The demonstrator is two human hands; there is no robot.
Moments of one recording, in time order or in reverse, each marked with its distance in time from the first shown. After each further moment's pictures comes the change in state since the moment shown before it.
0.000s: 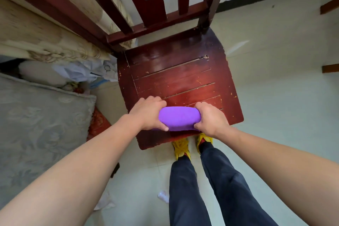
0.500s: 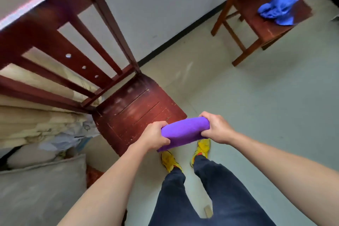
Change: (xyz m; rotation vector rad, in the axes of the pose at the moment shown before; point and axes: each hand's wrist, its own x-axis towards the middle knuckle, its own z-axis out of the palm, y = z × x) left_hand -0.124 0.186 -0.081 -0.342 0.034 0.150; right_hand -0.252 0.060 -0.095 0.465 0.294 0.270
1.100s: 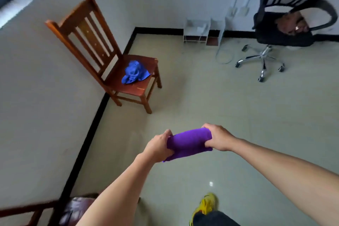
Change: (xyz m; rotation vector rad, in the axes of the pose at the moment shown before) left_hand 0.050 0.434 0.157 0.673 -0.184 0.573; right_hand -0.231 0.297 -0.212 0.424 0.450 0.363
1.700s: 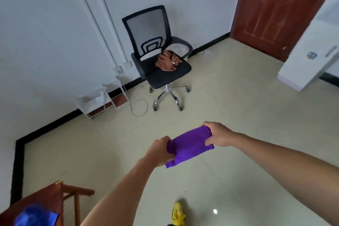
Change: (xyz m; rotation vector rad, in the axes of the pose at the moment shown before) left_hand 0.362 0.404 -0.036 0.275 -0.255 0.524; right_hand 0.038 0.268 -0.336 0.399 0.483 0.398
